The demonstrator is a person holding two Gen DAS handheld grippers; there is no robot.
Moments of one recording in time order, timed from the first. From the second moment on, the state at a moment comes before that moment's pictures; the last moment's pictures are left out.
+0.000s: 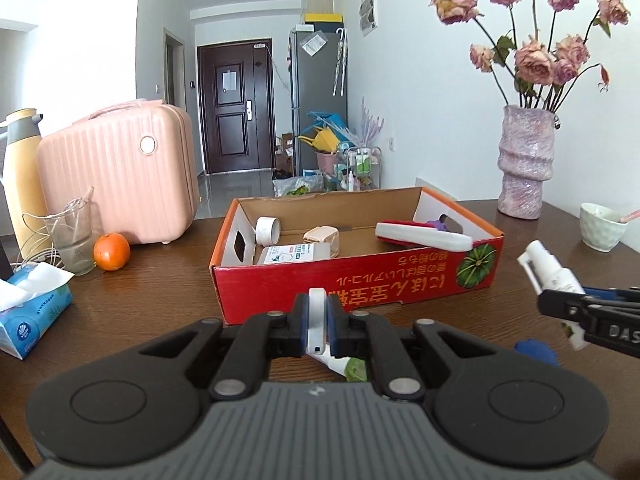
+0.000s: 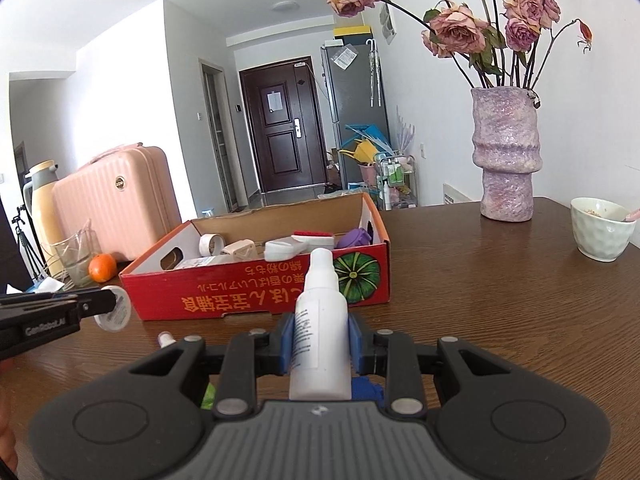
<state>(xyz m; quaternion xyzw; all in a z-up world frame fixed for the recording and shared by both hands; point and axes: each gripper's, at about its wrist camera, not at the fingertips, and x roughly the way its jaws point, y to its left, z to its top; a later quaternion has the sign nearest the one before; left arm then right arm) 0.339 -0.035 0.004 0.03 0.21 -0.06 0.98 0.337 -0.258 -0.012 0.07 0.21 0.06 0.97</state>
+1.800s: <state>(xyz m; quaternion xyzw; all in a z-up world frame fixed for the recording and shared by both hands) 0.434 -0.055 0.044 -0.04 0.17 0.00 0.98 0.451 -0.229 0.040 0.05 0.14 0.07 0.99</state>
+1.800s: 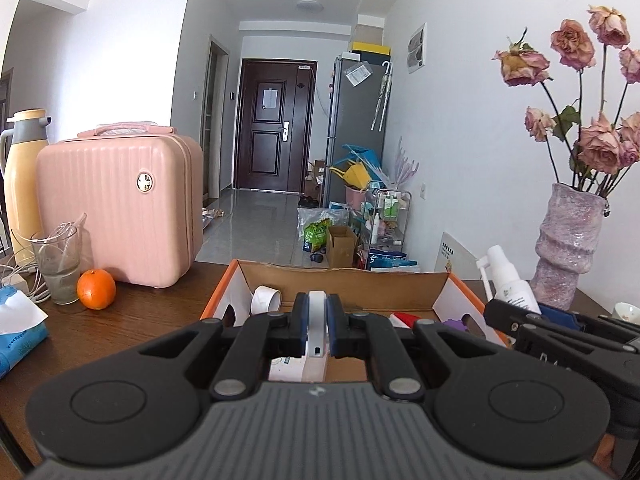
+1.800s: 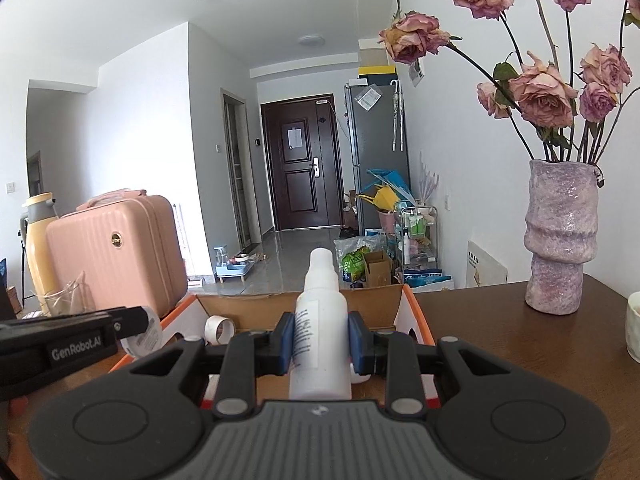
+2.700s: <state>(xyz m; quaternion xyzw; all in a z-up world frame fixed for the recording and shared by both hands) 0.540 -0.038 0.017 -0.01 0.21 0.02 0.98 0.555 -0.215 0.018 0.00 0.23 0.08 0.97</state>
